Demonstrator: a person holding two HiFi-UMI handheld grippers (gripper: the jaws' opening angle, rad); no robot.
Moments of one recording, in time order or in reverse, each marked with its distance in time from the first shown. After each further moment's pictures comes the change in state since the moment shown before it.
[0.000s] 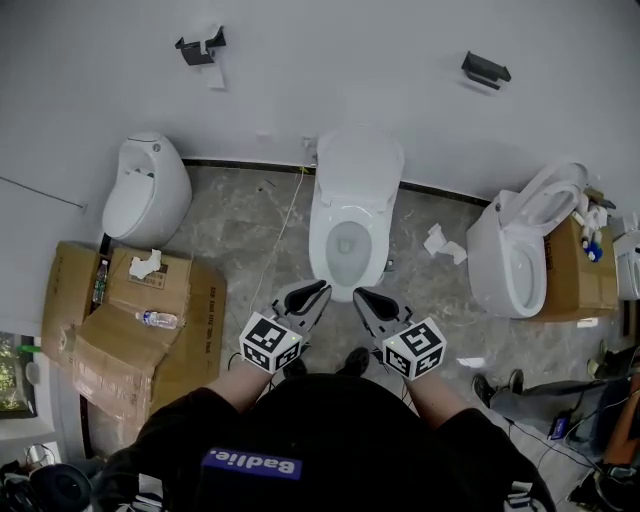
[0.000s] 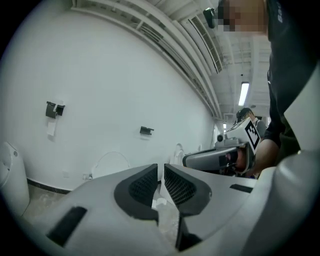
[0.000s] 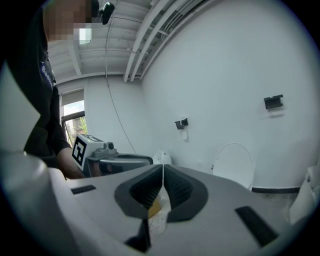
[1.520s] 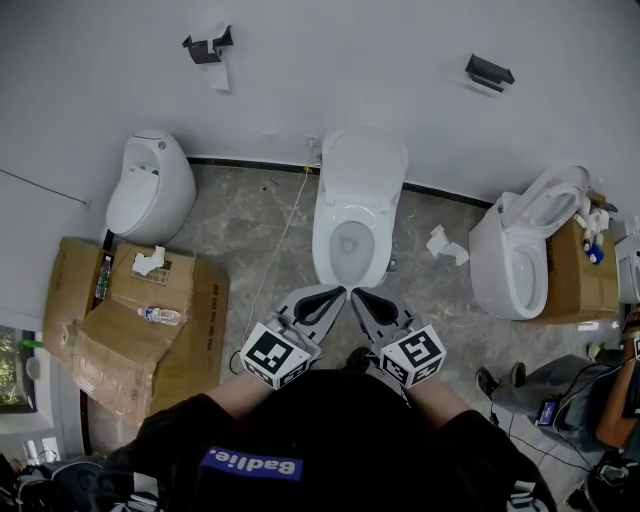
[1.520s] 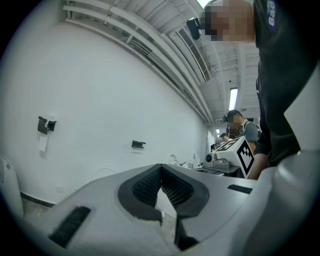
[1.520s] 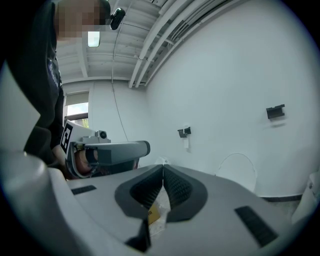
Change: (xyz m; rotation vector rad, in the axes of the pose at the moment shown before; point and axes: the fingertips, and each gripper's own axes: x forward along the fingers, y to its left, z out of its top) left arm -0.018 -0.048 0.066 0.075 -0.133 -0.061; right arm -0.003 0.027 0.024 -0.049 -0.089 0.001
